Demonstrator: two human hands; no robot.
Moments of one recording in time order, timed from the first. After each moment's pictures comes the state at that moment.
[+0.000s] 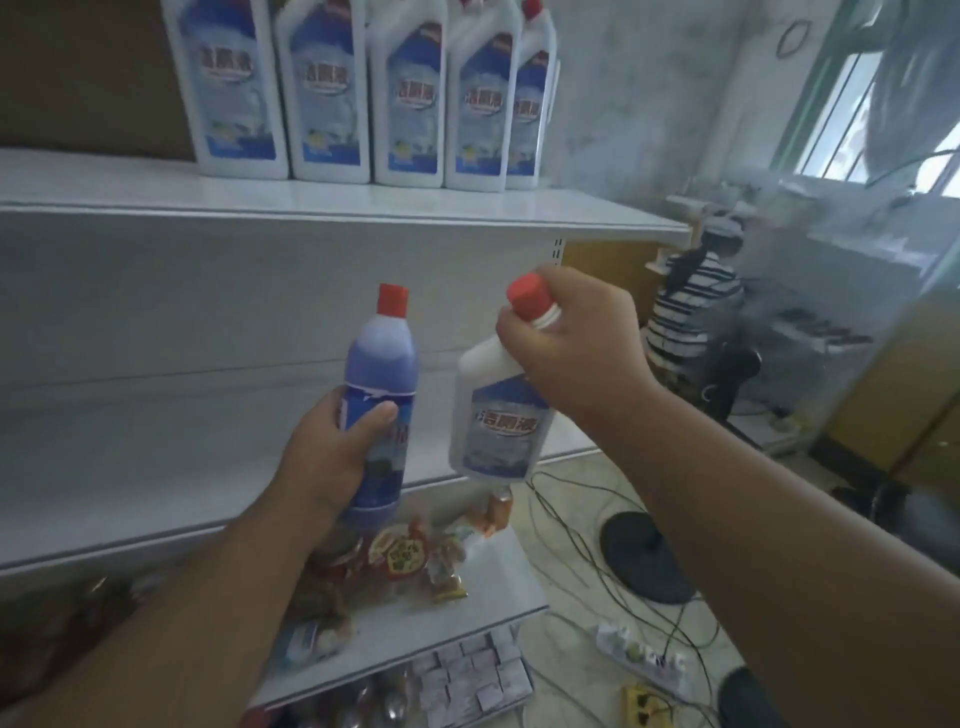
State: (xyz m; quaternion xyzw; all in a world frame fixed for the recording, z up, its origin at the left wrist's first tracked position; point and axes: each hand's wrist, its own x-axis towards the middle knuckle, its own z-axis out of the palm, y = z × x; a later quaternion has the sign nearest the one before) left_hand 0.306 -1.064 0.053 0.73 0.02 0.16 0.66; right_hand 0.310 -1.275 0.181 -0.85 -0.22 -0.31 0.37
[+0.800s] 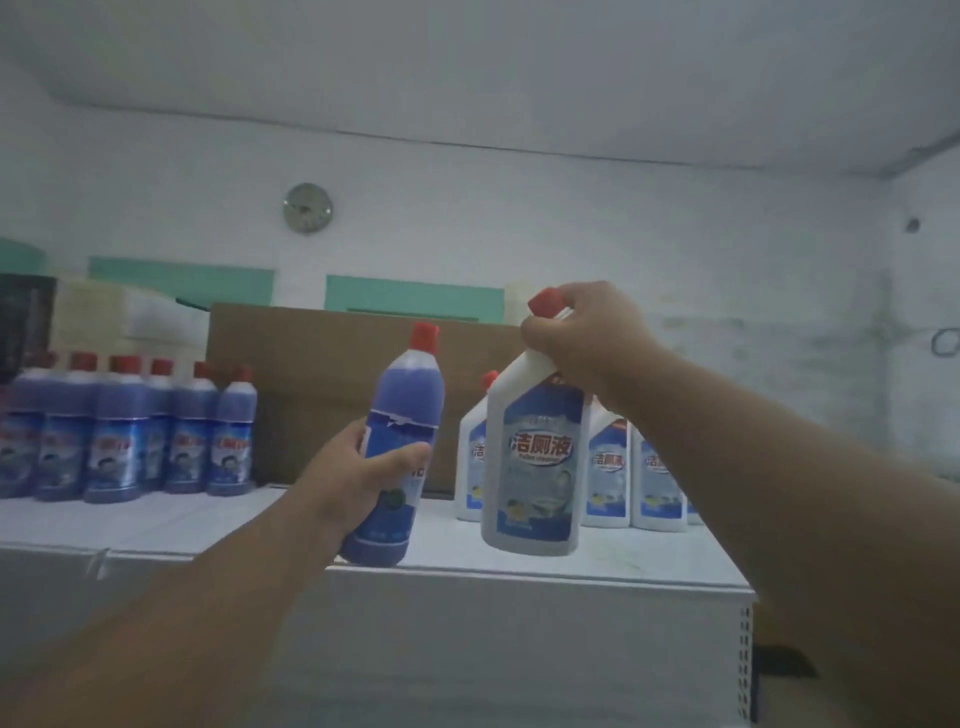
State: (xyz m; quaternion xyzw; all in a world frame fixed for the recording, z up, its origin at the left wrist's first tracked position) left_hand 0.232 -0.902 0.326 0.72 0.01 0.31 0.62; right_hand 0.296 -1.107 0.452 -0.76 -0.35 -0.28 0.48
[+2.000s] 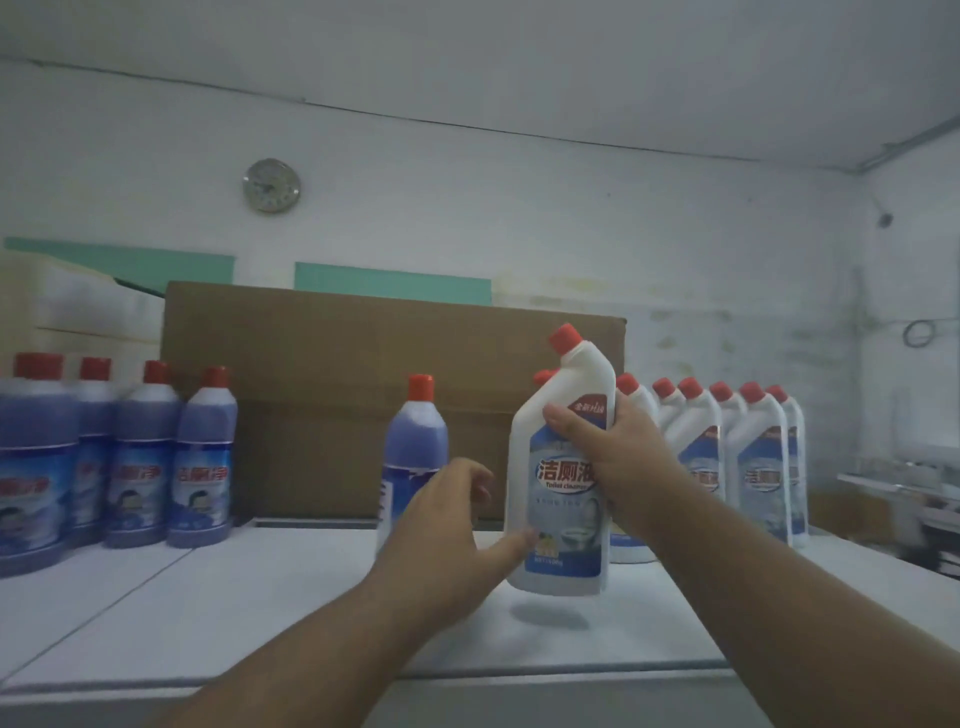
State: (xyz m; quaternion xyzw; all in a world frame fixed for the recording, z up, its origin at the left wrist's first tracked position) left_hand 0.346 -0.833 0.295 0.88 -0.02 0.32 0.36; right_hand 0.425 -0.991 0.358 -0.66 -0.28 -0.11 0.68
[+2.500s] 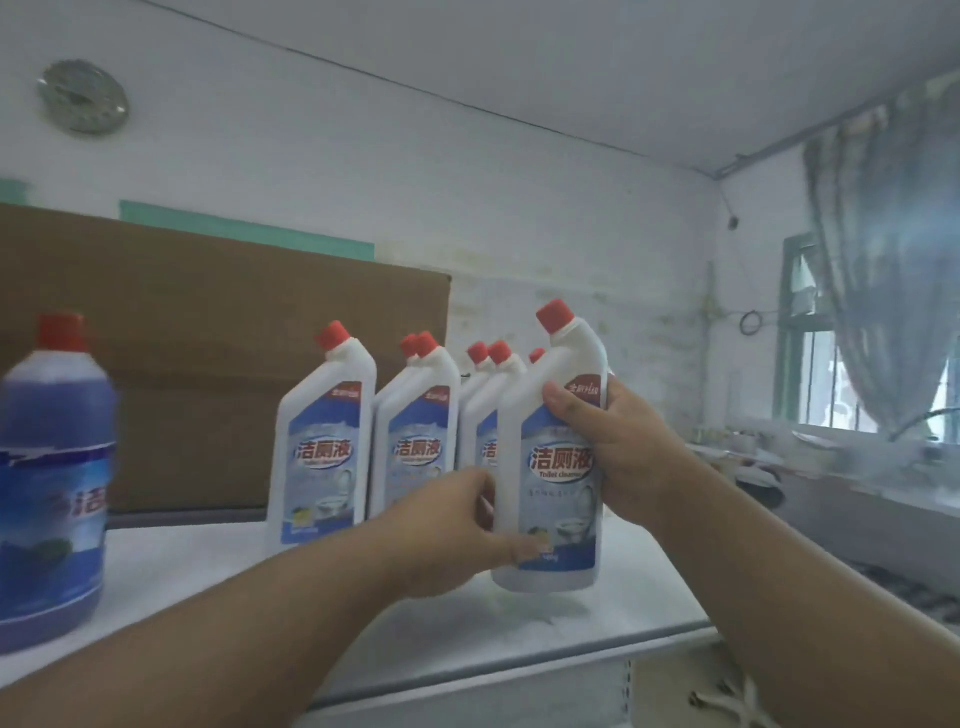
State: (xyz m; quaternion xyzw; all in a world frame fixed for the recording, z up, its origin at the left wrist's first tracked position) left_hand 0.454 -1.013 0.312 0.92 -0.13 0.09 0.36; right_hand 0.508 -1.192 0.354 -0.63 -0.29 -0.07 0.71
